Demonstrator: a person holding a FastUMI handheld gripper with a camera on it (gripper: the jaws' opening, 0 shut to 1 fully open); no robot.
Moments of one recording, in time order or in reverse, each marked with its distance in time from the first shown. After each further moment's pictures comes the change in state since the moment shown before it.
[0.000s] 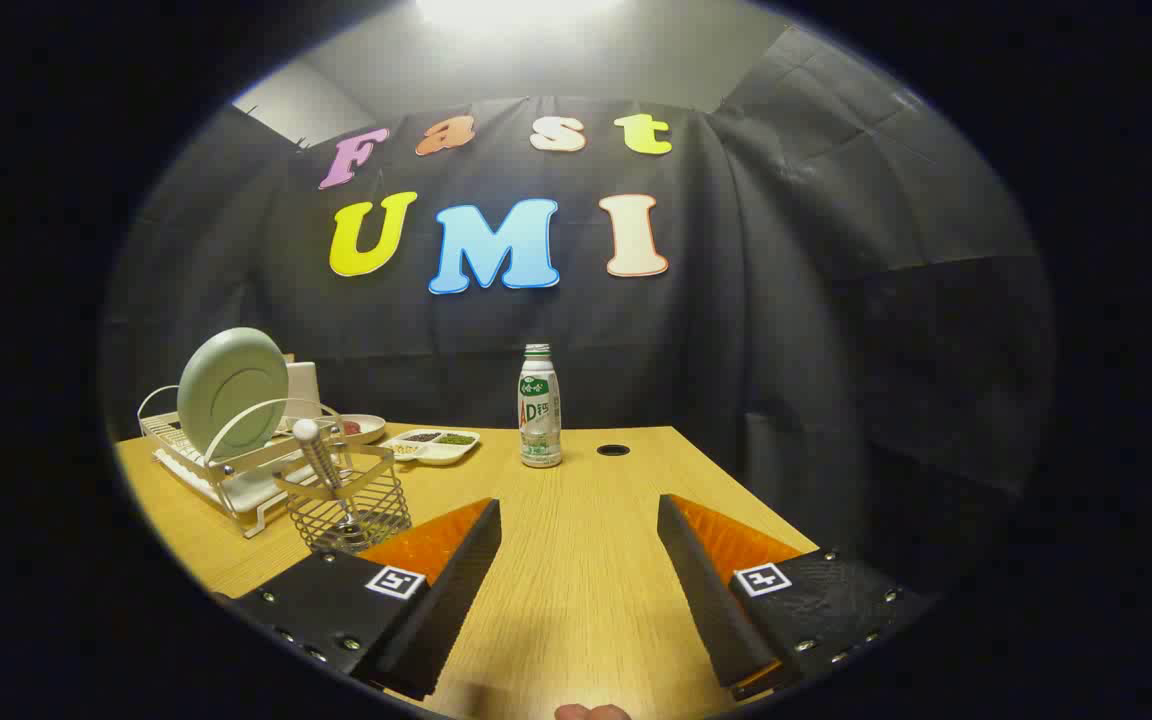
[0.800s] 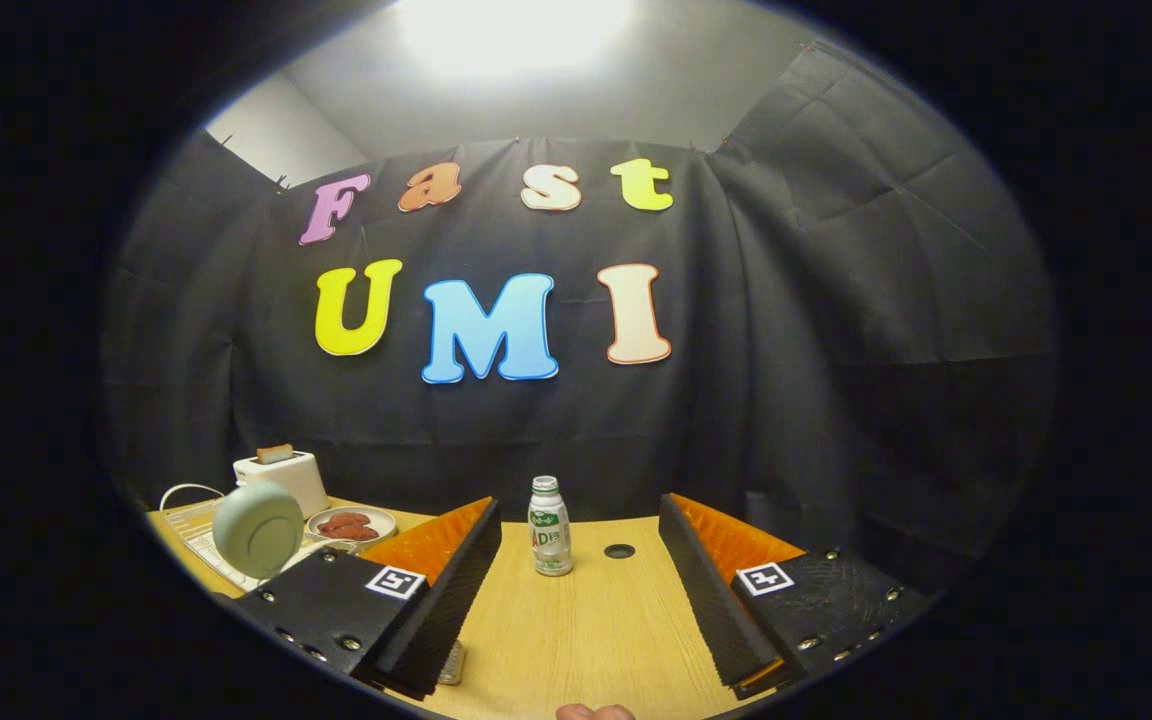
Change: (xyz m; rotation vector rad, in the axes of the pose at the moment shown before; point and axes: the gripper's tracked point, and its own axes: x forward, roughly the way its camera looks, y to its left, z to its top) arm -0.015 0.037 0.202 0.022 -0.103 -0.022
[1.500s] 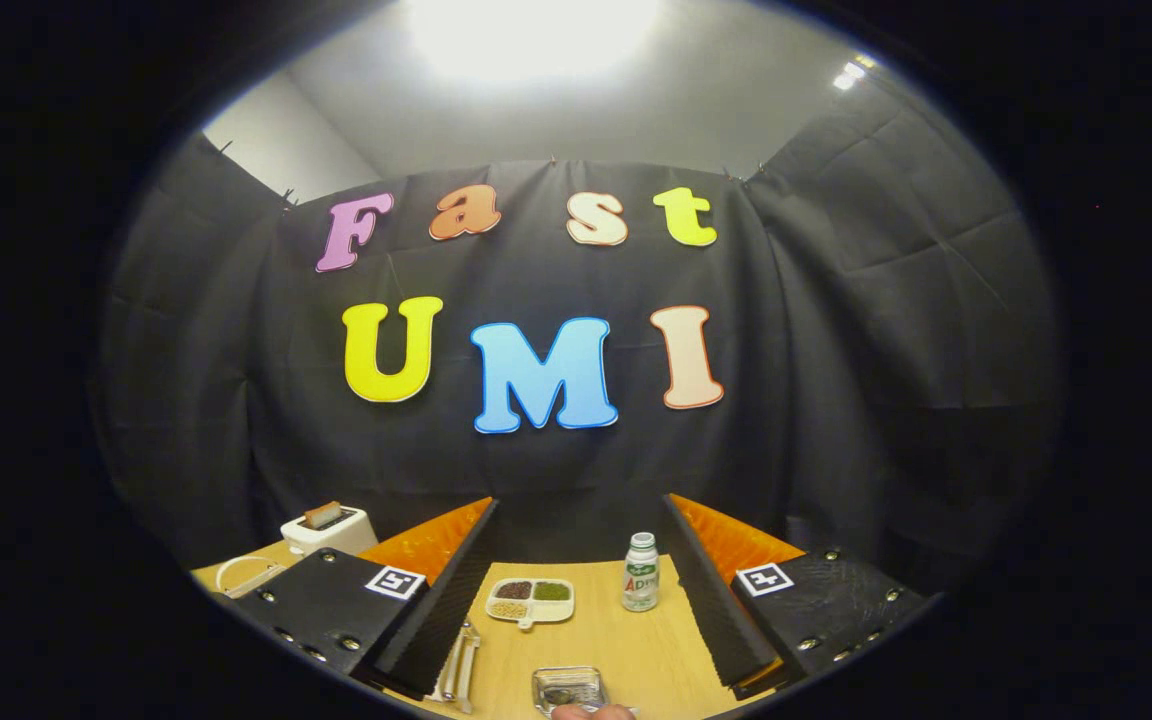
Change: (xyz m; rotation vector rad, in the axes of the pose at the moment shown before) arm 0.022 0.148 0.076 0.025 -0.007 0.000
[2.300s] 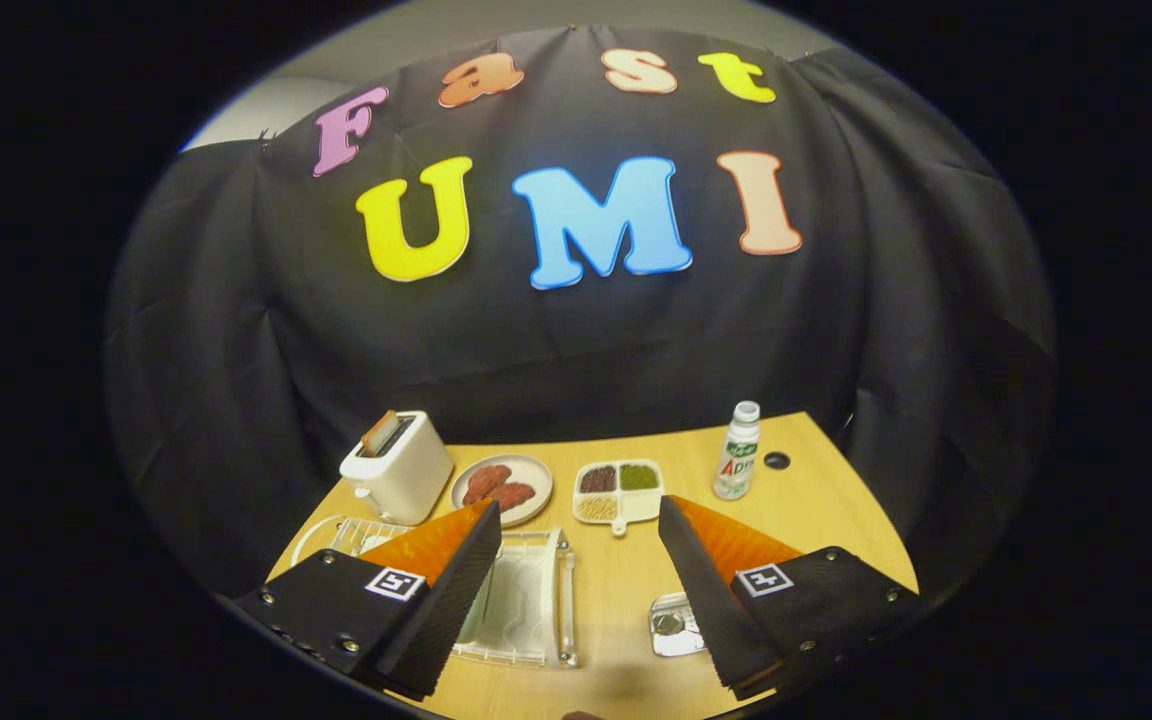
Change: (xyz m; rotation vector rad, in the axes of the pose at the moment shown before) arm 0.025 0.101 -0.081 0.088 0.587 0.133
